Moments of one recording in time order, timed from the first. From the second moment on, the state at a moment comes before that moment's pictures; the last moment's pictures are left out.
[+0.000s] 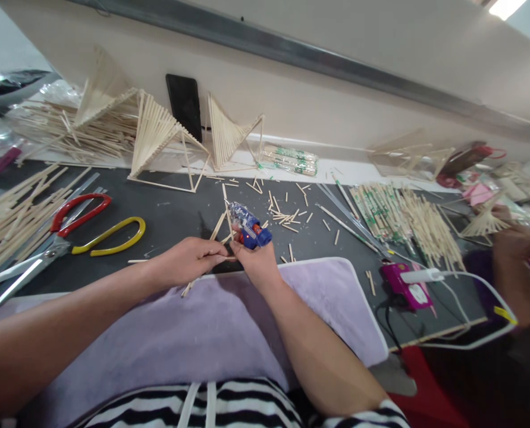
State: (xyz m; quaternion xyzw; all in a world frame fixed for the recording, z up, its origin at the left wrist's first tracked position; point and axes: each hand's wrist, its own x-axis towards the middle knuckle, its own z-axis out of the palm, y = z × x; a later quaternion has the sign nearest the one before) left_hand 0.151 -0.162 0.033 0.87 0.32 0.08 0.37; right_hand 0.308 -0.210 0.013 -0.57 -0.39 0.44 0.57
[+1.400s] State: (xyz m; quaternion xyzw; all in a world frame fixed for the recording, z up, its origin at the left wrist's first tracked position) left_hand 0.152 -0.162 0.035 0.87 0.32 0.07 0.37; right_hand 0.305 -0.211 0.012 -0.57 -0.37 0.44 0.58
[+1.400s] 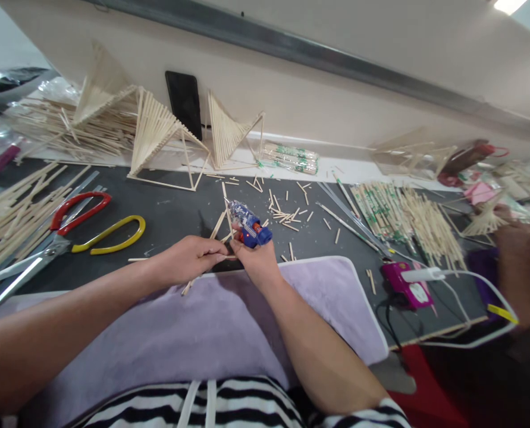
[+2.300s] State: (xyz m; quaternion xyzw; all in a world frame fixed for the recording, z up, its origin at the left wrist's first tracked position) left_hand 0.152 -0.162 0.036 0.87 0.33 0.08 0.37; right_hand 0.311 -0.207 0.008 -0.57 -0.40 0.44 0.57
